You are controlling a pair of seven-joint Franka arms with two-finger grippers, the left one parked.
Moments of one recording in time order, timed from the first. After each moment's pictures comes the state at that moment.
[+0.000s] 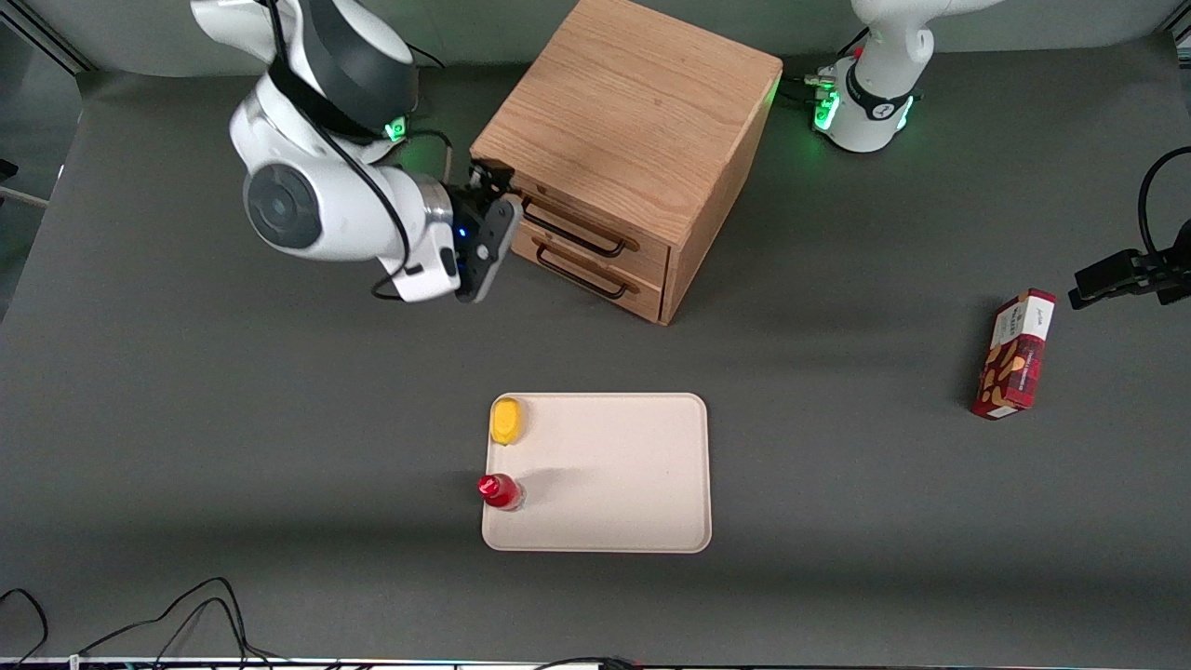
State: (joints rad) arm 0.08 0.31 0.49 -1.61 0.40 1.63 -0.43
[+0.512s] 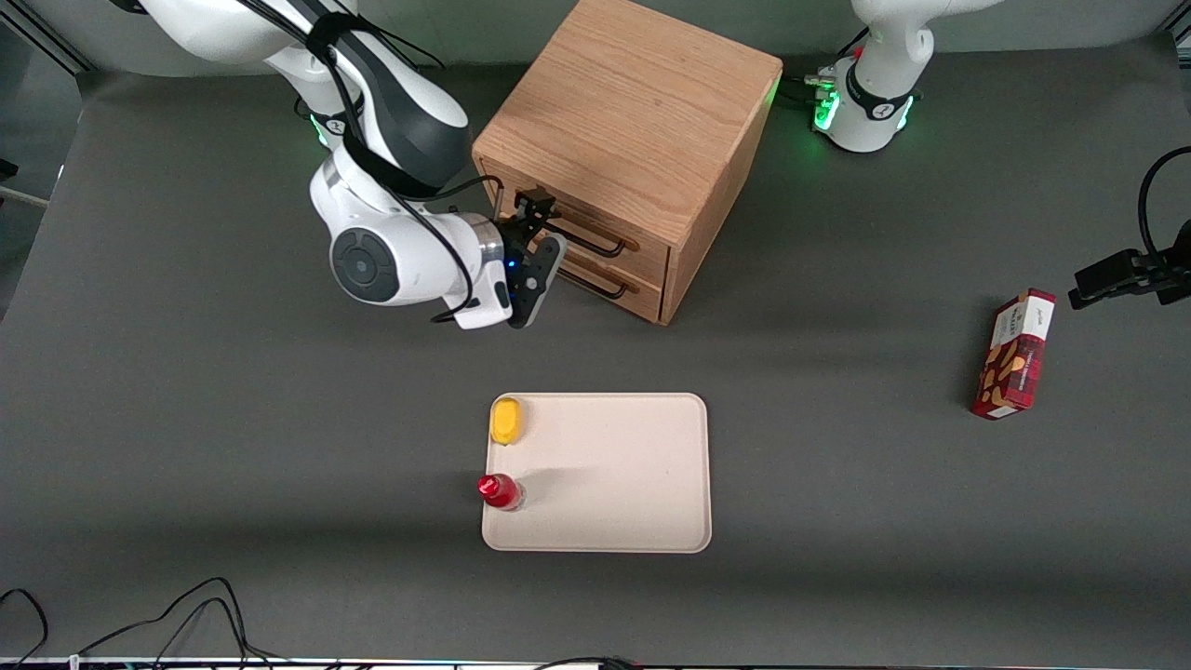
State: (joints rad) arm 0.11 0.42 0.55 -1.63 0.40 1.75 -0.42
